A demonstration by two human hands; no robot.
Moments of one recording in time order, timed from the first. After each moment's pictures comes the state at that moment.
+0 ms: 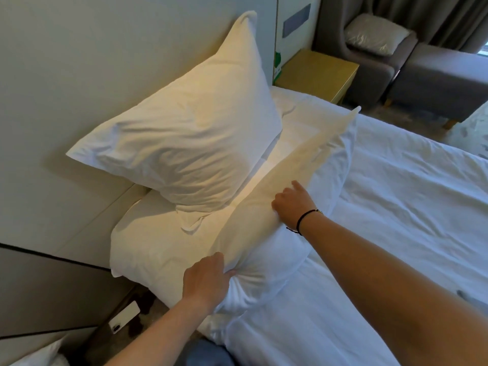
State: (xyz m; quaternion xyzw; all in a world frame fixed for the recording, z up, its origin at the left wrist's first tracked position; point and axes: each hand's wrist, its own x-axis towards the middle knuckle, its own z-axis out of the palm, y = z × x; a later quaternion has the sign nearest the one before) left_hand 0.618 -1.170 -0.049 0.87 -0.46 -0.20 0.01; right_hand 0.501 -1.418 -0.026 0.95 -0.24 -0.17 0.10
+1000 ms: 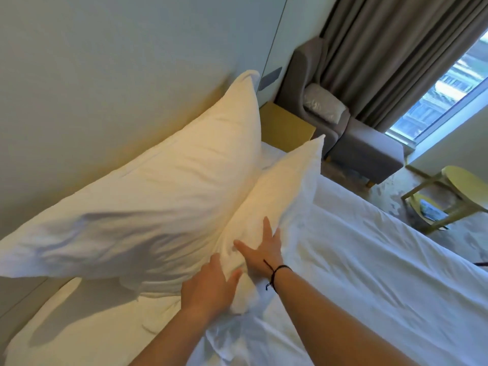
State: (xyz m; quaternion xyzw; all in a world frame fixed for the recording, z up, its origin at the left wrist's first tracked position) left_hand 0.789 -1.360 -0.062 0.83 -0.45 -0.30 0.13; right_hand 0.681 -1.484 -0.049 0.67 -0.63 0.02 -0.40
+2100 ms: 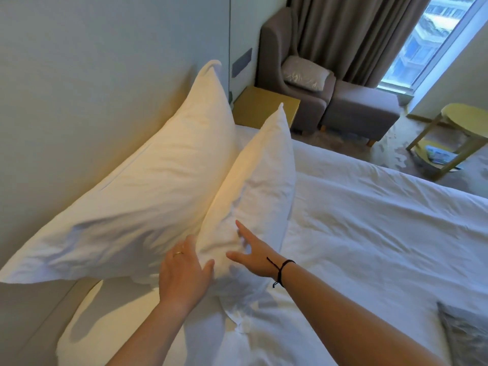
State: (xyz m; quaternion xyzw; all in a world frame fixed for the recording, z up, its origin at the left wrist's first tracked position) left_hand 0.797 -1.322 -0.036 0.85 -0.51 -0.12 0.12; right_hand 0.625 -1.431 -0.041 0.68 -0.46 0.03 -0.56
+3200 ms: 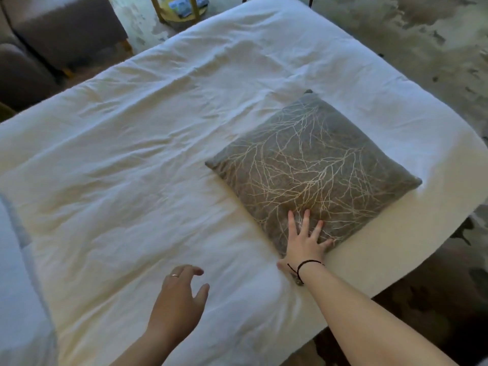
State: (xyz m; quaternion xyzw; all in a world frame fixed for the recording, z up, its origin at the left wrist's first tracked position) left_hand 0.252 -1.272 -0.145 0.51 -0.78 -0.33 -0.10; right_hand -0.014 -1.163 -0.263 0.31 -0.90 -0.11 -0.29
